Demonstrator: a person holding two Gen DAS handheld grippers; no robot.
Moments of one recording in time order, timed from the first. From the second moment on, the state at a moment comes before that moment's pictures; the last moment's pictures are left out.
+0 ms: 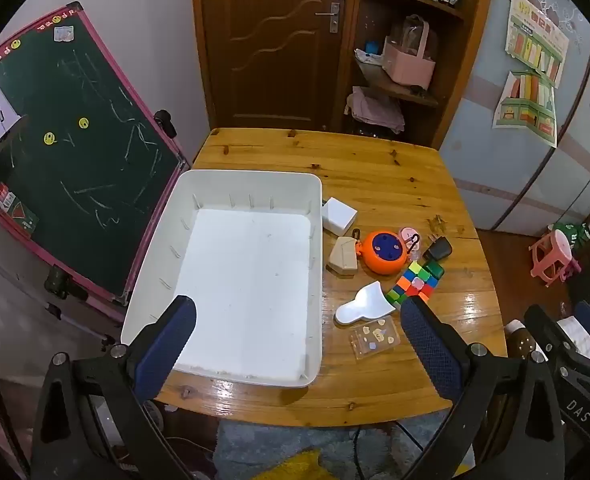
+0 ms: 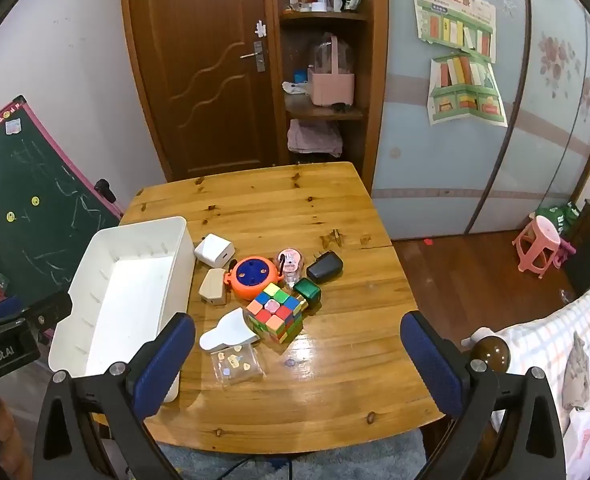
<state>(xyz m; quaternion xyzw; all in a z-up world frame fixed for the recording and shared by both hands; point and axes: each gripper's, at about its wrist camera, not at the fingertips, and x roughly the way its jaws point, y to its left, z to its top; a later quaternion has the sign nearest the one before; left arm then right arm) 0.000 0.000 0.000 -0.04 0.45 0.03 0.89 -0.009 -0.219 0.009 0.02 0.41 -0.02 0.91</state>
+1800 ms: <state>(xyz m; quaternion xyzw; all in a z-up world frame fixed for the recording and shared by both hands) -0.002 -0.001 -0.003 -0.03 0.45 0.03 0.89 -0.014 -0.218 0.023 0.01 0.39 -0.04 0.92</state>
